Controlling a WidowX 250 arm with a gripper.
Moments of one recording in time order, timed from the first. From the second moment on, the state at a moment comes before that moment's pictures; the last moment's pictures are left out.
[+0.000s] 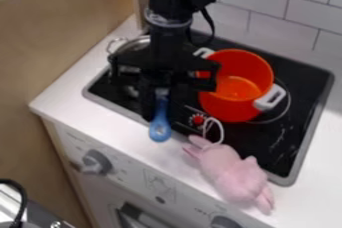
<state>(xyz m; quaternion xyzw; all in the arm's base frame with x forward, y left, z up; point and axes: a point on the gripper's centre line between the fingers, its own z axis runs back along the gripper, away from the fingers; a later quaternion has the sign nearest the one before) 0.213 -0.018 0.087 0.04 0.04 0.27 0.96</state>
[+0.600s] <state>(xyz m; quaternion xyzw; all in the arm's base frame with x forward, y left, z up) 0.207 -0.013 0.074 0.04 0.03 0.25 0.97</state>
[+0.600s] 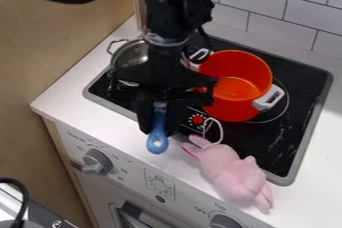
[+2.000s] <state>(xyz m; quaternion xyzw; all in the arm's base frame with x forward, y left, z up) 0.221 0.024 0.100 0.04 0.06 0.26 0.96</state>
